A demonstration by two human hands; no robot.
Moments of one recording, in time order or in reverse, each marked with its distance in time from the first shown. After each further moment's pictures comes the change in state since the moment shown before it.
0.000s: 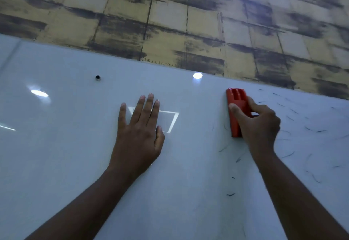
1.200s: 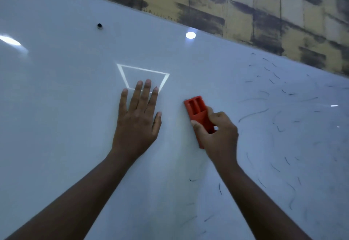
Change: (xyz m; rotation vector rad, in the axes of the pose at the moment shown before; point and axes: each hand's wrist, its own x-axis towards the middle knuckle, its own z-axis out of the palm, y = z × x) left_hand -0.088 0.014 -0.010 -0.090 -0.018 -0.031; right_hand -0.162 -0.015 -0.041 -0.069 -0.352 -0.097
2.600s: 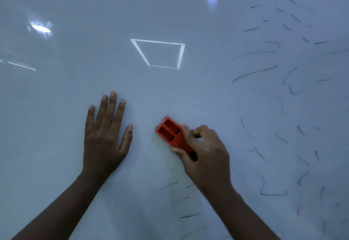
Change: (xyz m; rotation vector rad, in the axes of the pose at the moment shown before) left_hand -0.126 0.030 -0.007 -0.011 -0.044 -0.044; right_hand -0.105 0.084 -0.026 -0.079 -0.172 -0.321
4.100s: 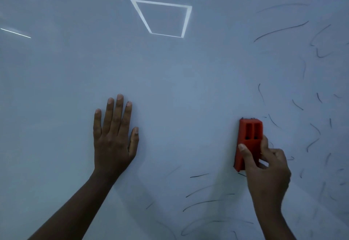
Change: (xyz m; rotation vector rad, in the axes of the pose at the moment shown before) left_hand -0.097 0.012 -0.007 0.044 -0.095 -0.047; right_hand -0.119 0.050 -0.036 0.076 0.142 0.797
